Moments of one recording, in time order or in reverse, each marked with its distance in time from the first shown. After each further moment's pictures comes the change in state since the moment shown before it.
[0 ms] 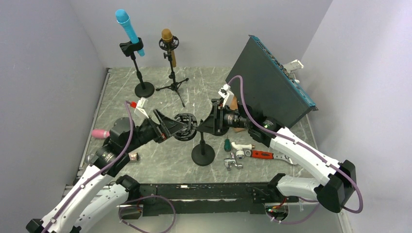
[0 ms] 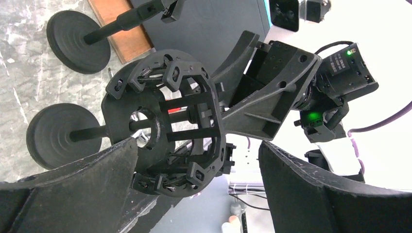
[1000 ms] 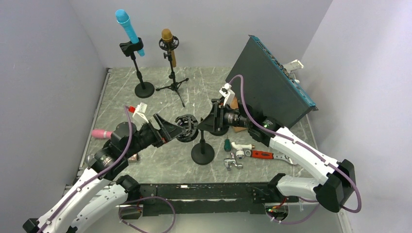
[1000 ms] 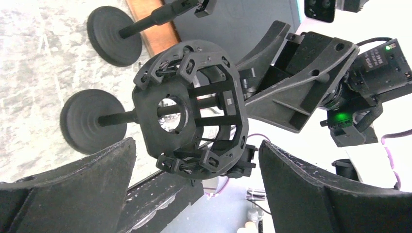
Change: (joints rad) left arm -0.076 -0.048 -0.013 -0.097 -0.146 0.026; right arm -0.018 0.008 -0.013 0.027 0.008 -0.006
